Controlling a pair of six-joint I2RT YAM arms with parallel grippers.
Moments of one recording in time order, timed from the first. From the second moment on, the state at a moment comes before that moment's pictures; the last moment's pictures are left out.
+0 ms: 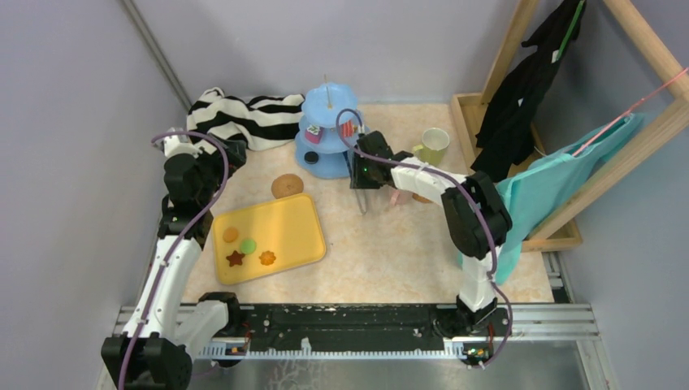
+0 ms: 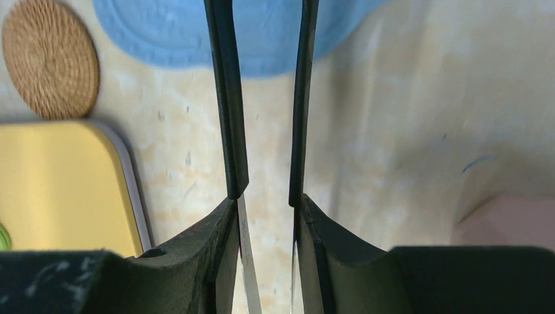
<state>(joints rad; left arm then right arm) -0.03 0.92 0.79 -0.01 -0.06 -0.64 0.59 1.93 1.38 -0.32 -0.02 0.50</state>
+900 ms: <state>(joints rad) -0.04 0.93 0.78 -0.29 -0.13 -0.65 1.10 1.56 1.05 -0.32 0.14 0.45</state>
